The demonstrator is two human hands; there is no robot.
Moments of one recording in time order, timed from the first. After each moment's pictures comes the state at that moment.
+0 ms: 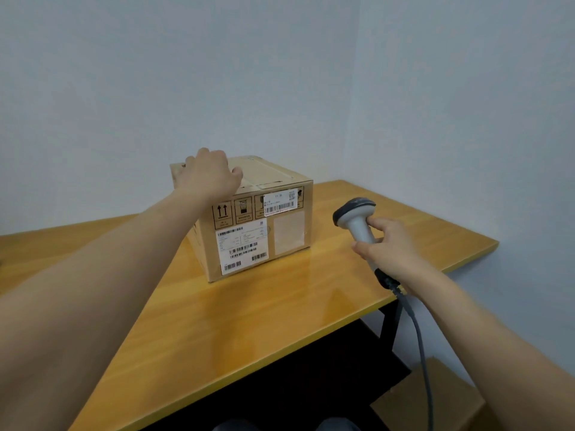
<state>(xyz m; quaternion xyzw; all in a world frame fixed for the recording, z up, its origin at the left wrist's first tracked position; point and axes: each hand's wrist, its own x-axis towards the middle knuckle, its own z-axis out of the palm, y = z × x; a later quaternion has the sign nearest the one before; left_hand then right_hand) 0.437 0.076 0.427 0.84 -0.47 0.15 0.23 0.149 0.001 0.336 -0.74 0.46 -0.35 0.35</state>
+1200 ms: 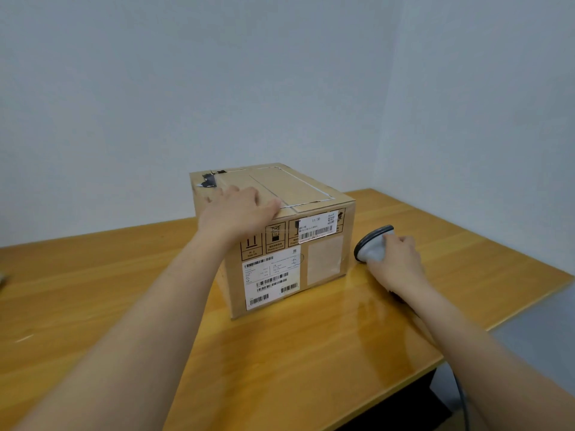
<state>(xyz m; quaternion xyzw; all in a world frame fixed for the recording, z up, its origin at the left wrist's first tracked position) 0.465 0.052 0.404 0.86 -0.48 0.06 0.16 0.240 -0.079 0.311 -0.75 0.59 -0.25 0.15</state>
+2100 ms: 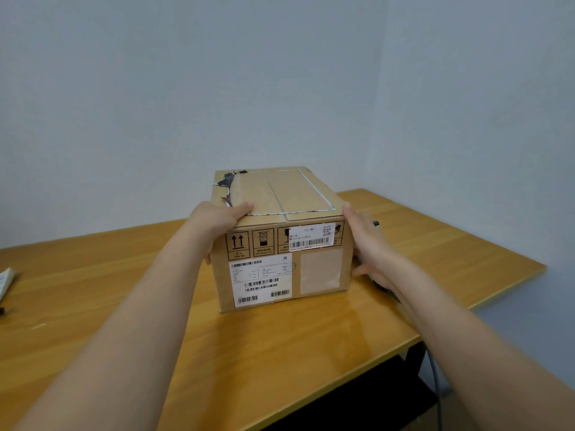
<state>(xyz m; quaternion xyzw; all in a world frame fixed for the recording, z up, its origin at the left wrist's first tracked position) 0.456 0.092 0.408 0.81 -0.28 -0.23 0.47 0.247 -0.040 0.351 -0.63 0.43 -0.32 0.56</state>
